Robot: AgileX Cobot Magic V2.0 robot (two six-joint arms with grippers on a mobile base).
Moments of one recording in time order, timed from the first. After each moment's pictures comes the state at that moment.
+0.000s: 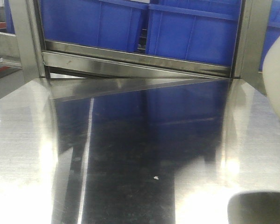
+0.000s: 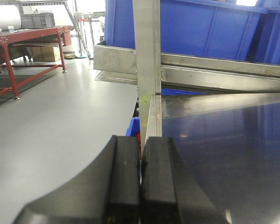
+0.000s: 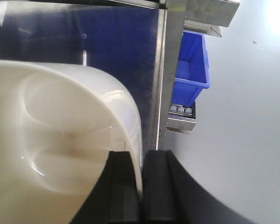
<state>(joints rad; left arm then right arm) -0.02 -0.01 0.01 -0.07 0.08 0.10 0.03 0.46 -0.54 0.06 0.65 0.00</state>
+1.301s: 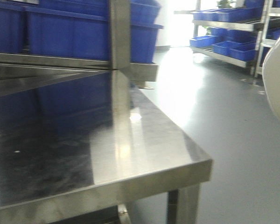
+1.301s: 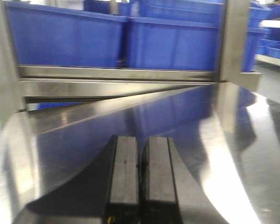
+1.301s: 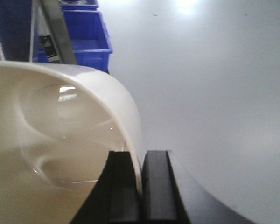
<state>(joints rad) -0.02 -0.01 0.01 -0.07 0.08 0.10 0.03 0.46 -0.54 0.06 0.65 0.00</state>
